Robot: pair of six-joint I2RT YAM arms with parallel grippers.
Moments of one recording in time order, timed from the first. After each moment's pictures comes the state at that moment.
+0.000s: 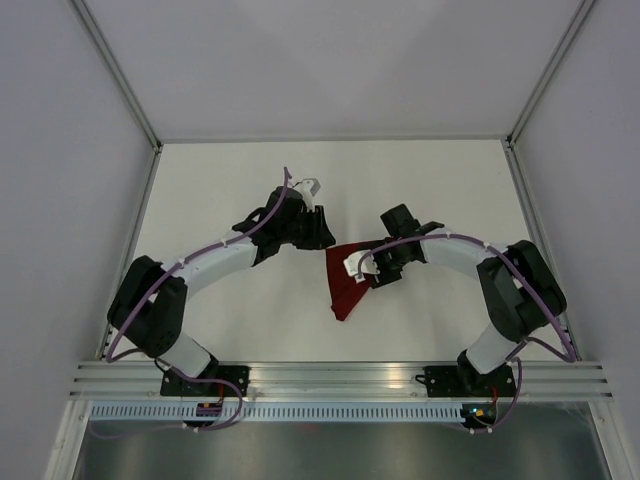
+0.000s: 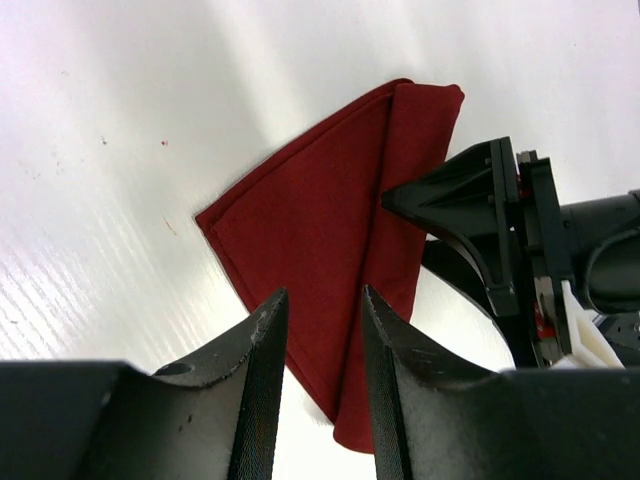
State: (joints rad) left arm -0.61 1.57 1.00 -0.08 0.21 -0.49; right arm 0.49 1.65 0.91 -0.45 -0.48 -1.45
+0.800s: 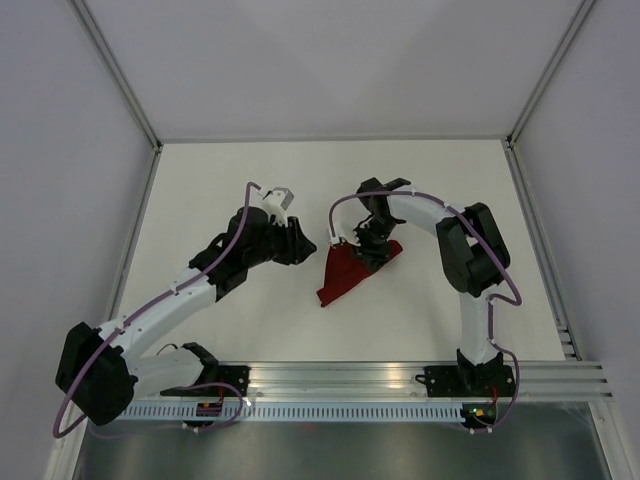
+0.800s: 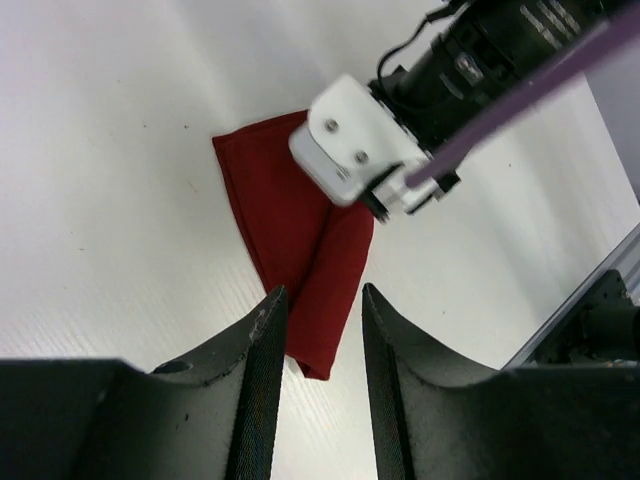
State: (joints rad) left arm -0.62 1.14 0.79 -0.12 0.16 -0.44; right arm 0.50 2.06 1.48 -1.02 -0.48 -1.22
